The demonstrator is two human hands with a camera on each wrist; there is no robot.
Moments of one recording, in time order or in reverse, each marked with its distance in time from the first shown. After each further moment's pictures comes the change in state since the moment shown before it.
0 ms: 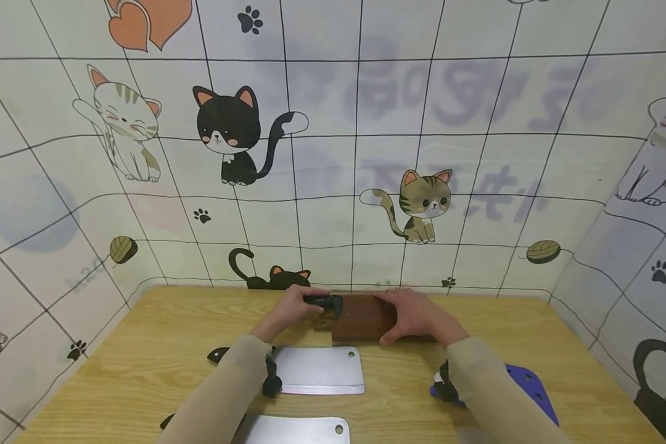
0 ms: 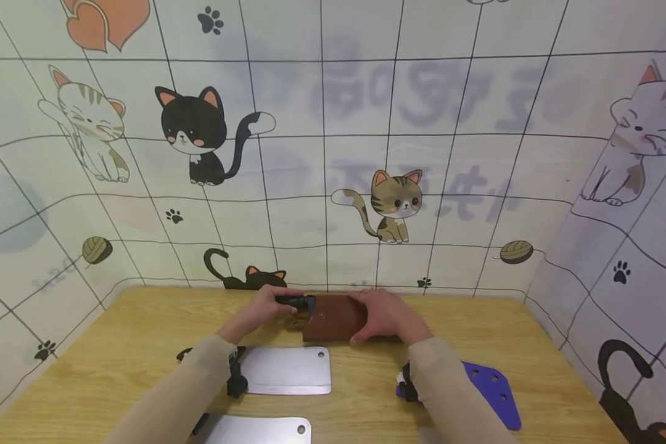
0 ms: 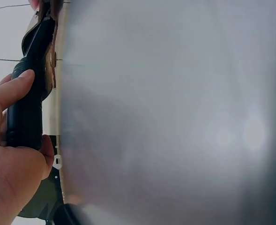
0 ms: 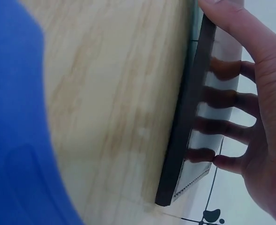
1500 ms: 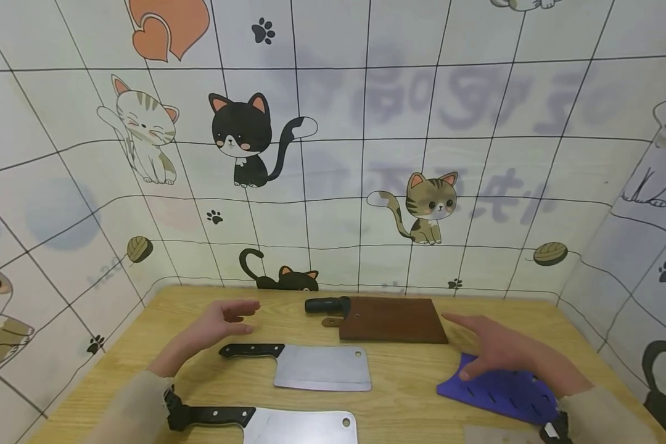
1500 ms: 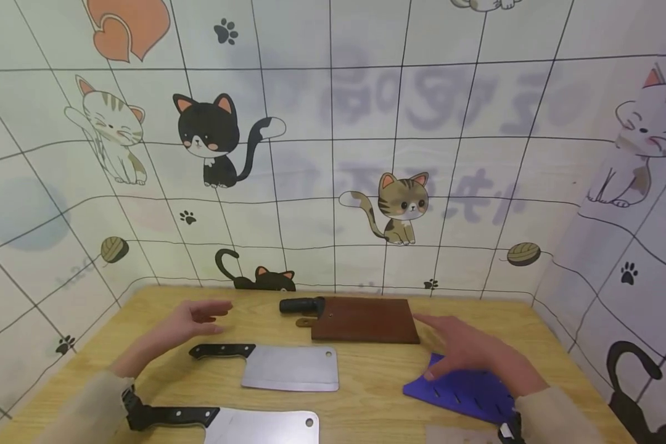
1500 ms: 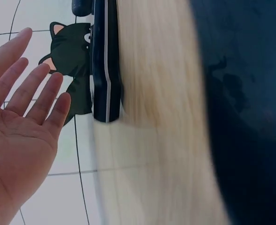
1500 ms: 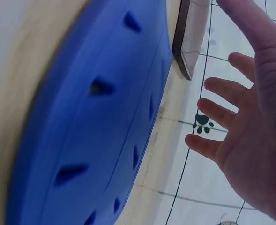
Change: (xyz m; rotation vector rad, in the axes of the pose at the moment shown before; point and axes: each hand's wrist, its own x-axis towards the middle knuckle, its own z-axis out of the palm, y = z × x) left_hand -0.123 -0.029 -0.128 0.065 -0.062 0.042; right_hand -0.131 0.038 -0.036 0.252 -0.058 -0.048
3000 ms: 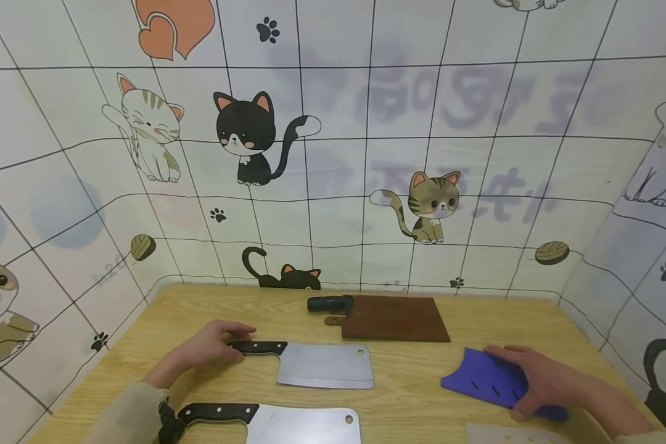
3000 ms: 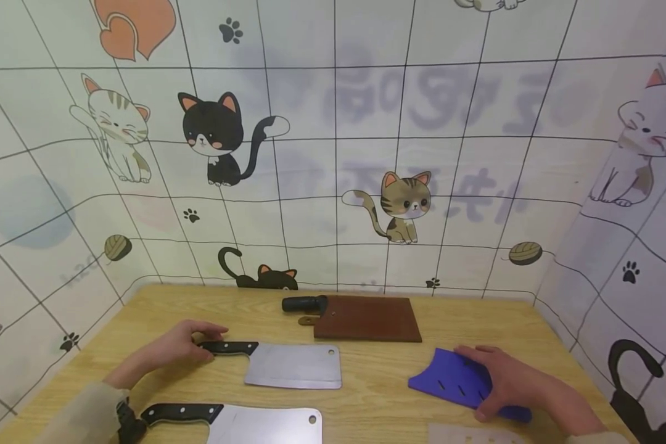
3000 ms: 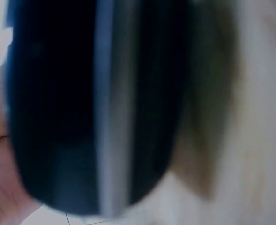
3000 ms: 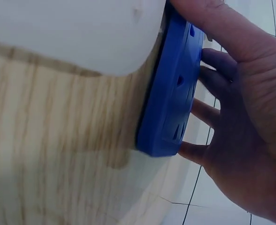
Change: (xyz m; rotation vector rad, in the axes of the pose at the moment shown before) left_hand -0.027 -0.016 0.006 0.171 -0.094 -0.042; right_hand -0.071 0.047 0.019 -0.054 -0.026 0.073
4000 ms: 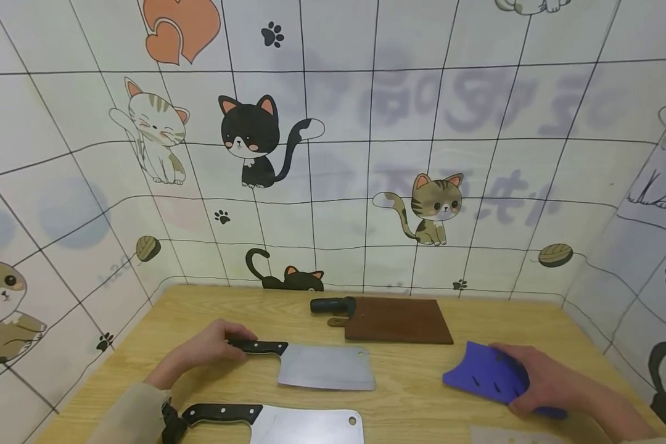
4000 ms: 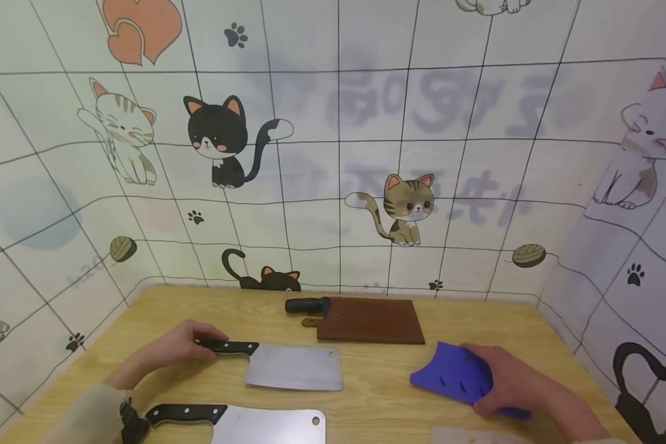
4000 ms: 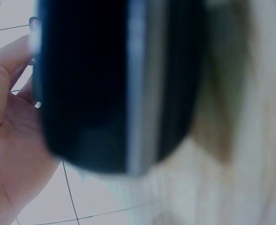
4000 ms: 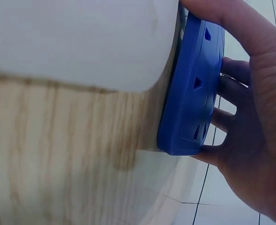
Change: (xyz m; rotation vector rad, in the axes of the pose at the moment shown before) left_hand 0.000 -0.001 -0.006 -0.031 -0.027 0.033; right_hand 0.007 0.001 0.009 -0.040 0.142 -0.038
